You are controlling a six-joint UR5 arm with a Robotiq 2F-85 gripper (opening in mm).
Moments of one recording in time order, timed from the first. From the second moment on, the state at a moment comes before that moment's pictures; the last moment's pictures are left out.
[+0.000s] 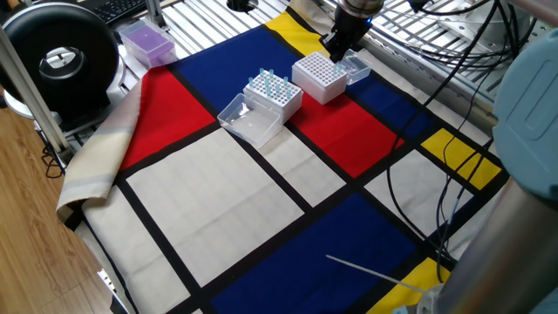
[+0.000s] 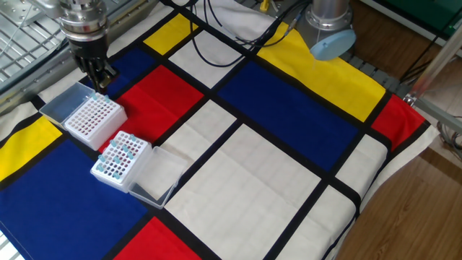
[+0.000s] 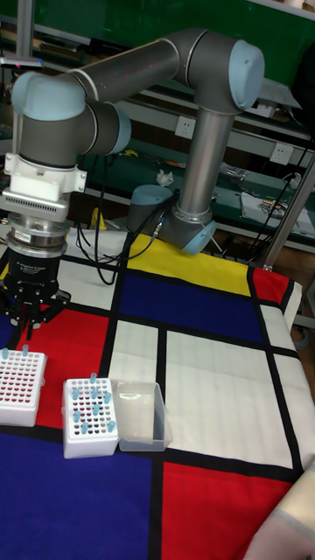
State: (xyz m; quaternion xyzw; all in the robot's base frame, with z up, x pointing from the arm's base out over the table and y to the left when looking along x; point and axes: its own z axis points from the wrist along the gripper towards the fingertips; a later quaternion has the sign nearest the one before) arm 0.580 -0.200 0.100 -0.02 1.00 -0.01 0.09
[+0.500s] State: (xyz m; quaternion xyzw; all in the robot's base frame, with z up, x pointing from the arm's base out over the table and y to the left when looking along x) arm 0.587 -0.201 0.099 -0.01 1.00 -0.02 0.09
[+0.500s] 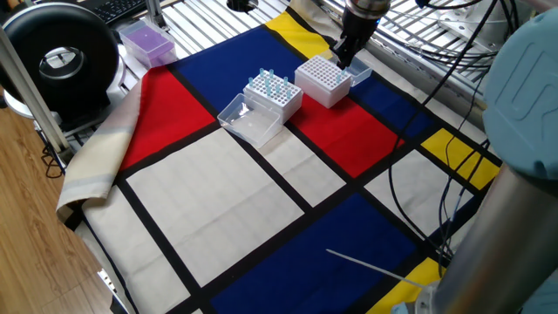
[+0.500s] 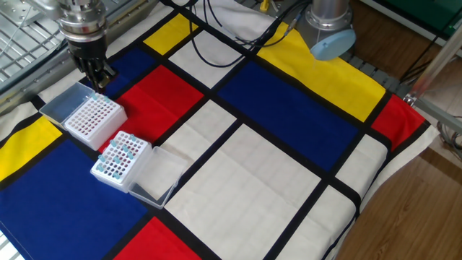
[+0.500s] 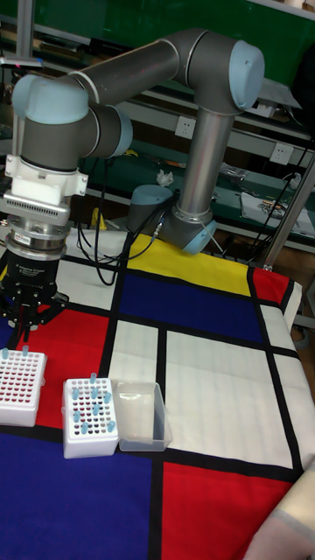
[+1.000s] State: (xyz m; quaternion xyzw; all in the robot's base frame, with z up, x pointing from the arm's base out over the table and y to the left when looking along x) arm 0.602 -0.178 0.099 0.03 0.99 -0.04 0.10
